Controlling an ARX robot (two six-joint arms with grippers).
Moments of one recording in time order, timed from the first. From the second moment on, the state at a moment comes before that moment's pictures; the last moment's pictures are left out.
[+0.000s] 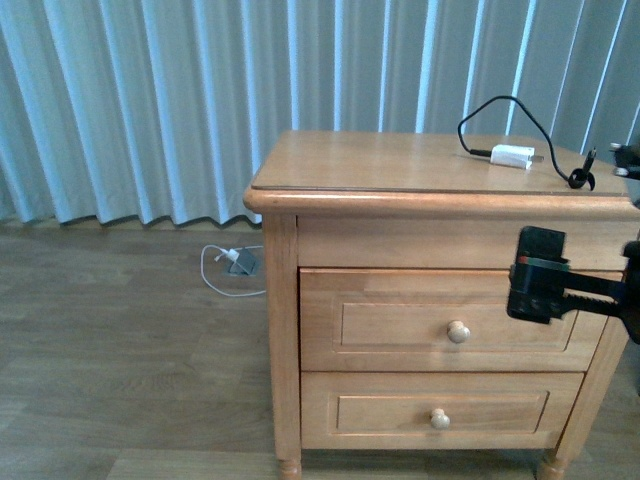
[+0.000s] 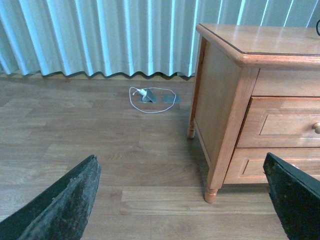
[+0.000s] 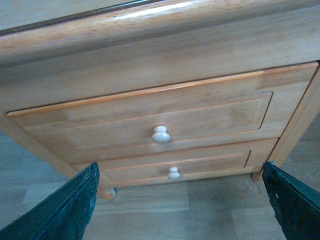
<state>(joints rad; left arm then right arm) 0.00 0.00 0.02 0.00 0.00 0.00 0.20 1.56 0.64 0.57 0.11 0.25</state>
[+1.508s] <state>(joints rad) 0.00 0.00 0.02 0.00 0.00 0.00 0.00 0.23 0.02 0.22 0.00 0.00</state>
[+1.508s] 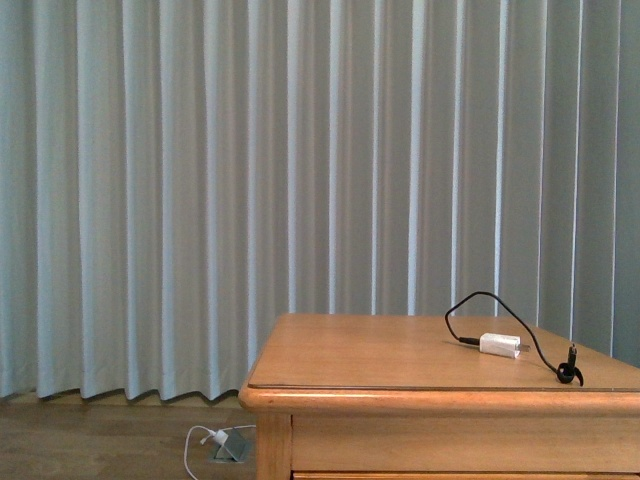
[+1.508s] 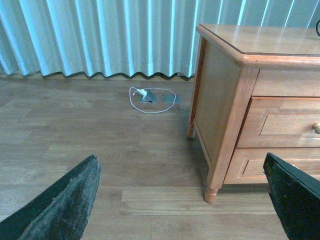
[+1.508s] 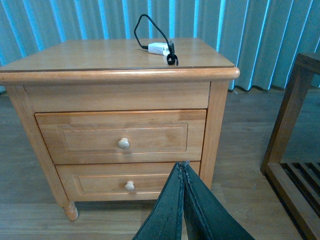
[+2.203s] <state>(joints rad) 0.00 0.00 0.02 0.00 0.00 0.00 0.00 0.00 0.01 0.00 0.00 0.00</state>
